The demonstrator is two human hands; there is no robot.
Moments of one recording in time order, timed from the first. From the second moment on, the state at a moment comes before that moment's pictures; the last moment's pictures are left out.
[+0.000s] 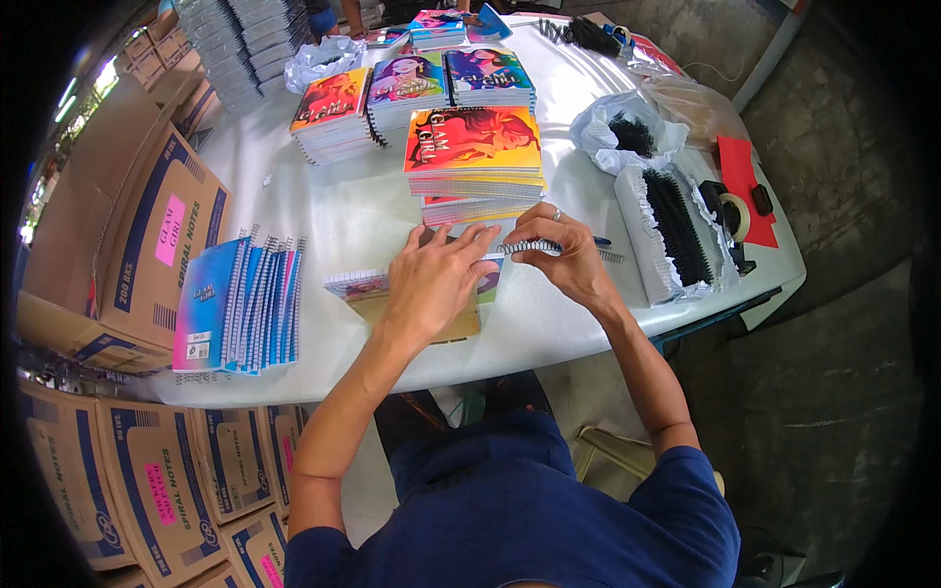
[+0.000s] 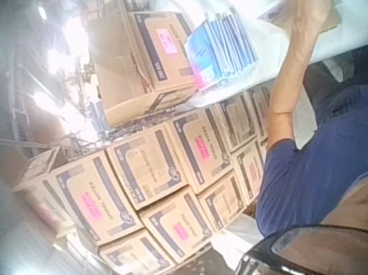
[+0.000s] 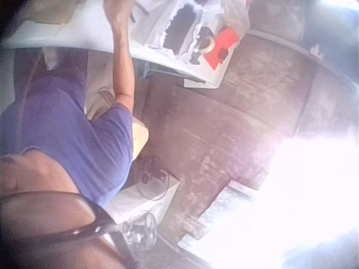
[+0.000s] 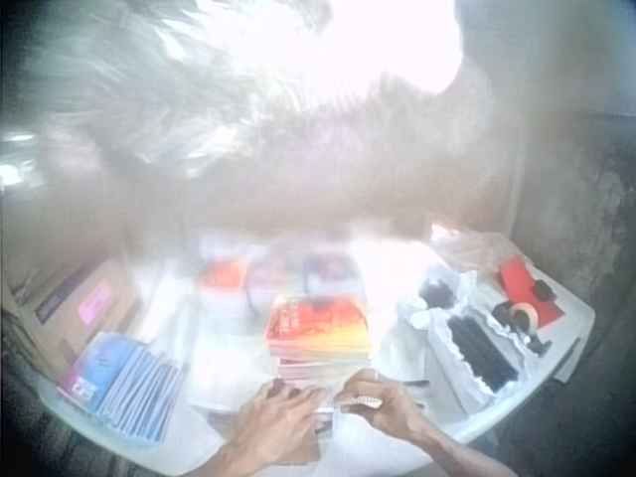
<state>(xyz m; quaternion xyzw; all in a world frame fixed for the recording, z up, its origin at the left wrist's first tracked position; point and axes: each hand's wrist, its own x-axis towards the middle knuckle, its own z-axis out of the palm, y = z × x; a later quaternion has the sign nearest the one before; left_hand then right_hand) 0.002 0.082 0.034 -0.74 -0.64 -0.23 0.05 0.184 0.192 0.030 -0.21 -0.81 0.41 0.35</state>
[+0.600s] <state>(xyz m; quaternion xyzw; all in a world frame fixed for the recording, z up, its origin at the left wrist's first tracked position) 0.003 0.077 0.035 -0.75 -0.61 -0.24 0.05 0.190 0.191 0.037 -0.16 -0.85 0.40 0.32</state>
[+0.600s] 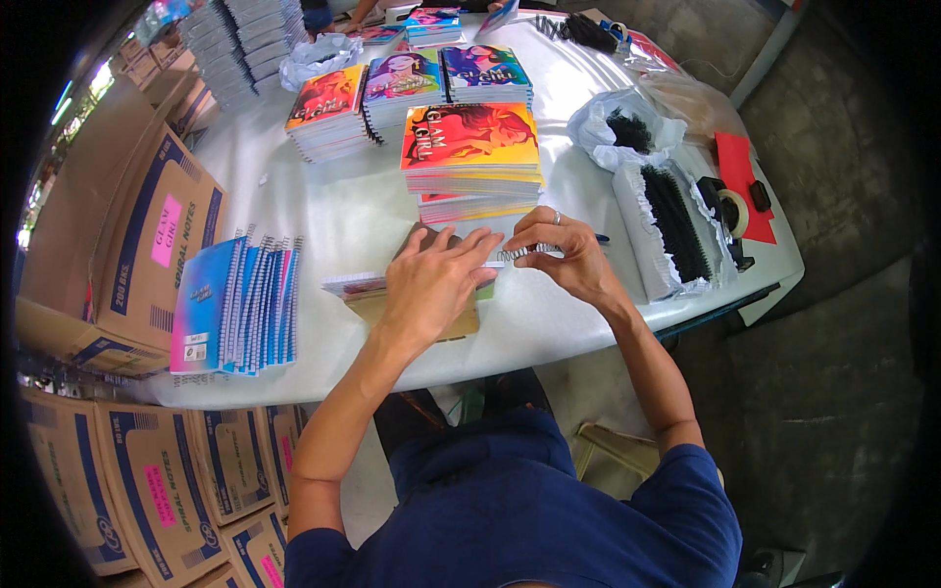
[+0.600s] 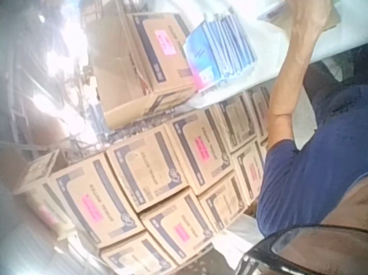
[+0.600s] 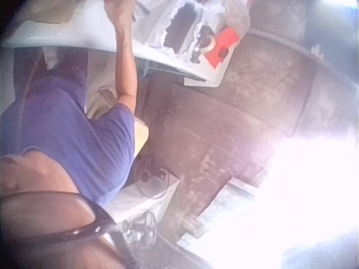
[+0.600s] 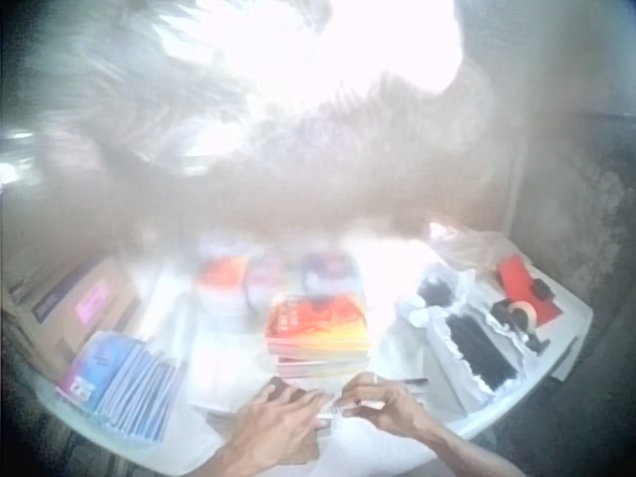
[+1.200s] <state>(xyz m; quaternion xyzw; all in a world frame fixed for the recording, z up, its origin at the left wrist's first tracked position) 0.006 0.072 0.037 -0.73 -0.64 -0.23 0.01 0.199 0.179 0.044 -0.14 -0.91 0.29 0.26</state>
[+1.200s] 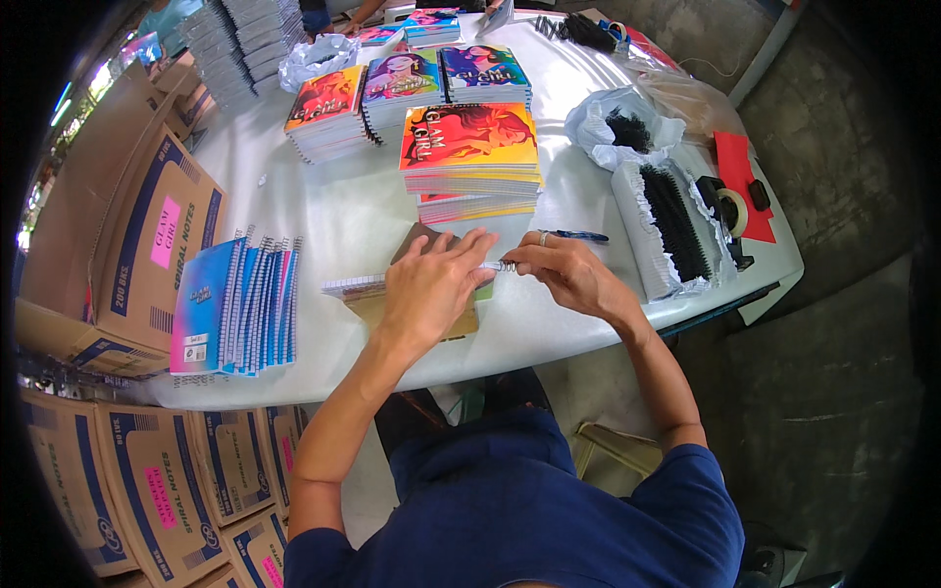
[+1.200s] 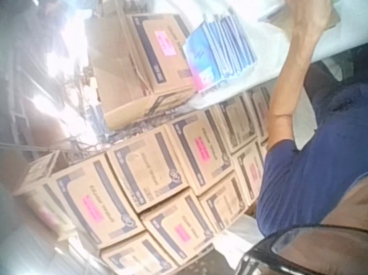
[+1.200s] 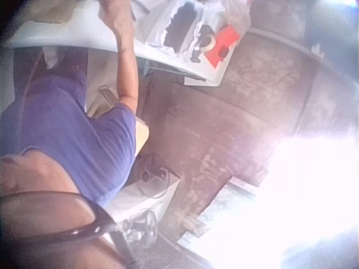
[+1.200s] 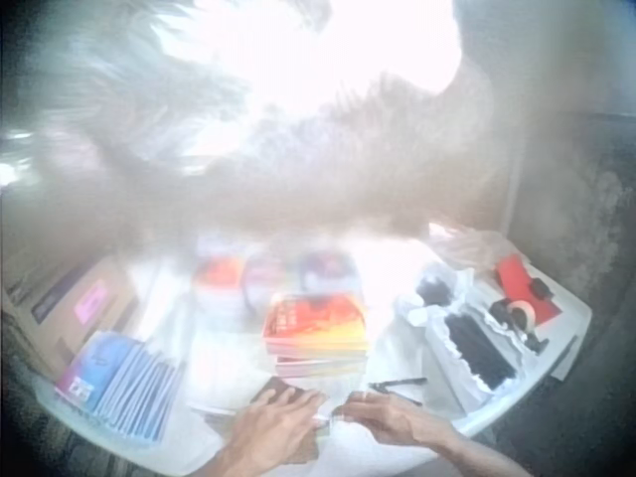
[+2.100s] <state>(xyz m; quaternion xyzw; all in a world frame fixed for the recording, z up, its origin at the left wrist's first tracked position) 0.004 0.069 0.036 -0.74 -0.61 -0.29 -0.03 0.183 0.148 0.039 -0.19 -0.92 0.14 0.30</state>
